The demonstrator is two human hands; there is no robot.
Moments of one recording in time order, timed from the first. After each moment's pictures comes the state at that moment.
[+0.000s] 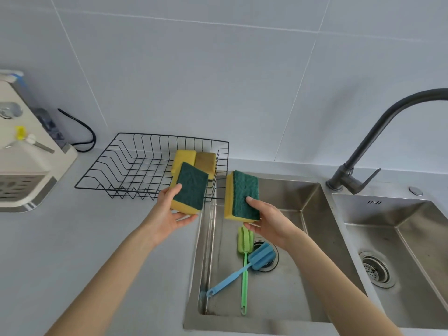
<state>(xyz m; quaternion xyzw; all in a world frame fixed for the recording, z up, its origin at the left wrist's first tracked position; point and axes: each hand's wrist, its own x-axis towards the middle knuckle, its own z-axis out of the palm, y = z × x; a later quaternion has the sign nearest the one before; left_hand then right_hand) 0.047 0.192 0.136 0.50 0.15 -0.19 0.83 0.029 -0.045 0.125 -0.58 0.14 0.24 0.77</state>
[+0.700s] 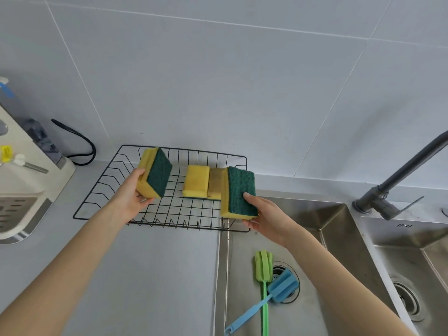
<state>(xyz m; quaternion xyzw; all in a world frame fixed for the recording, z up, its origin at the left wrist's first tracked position) 0.179 0.288 0.150 0.58 0.24 -0.11 0.77 0.126 0.009 0.138 -0.57 0.15 0.24 0.77</state>
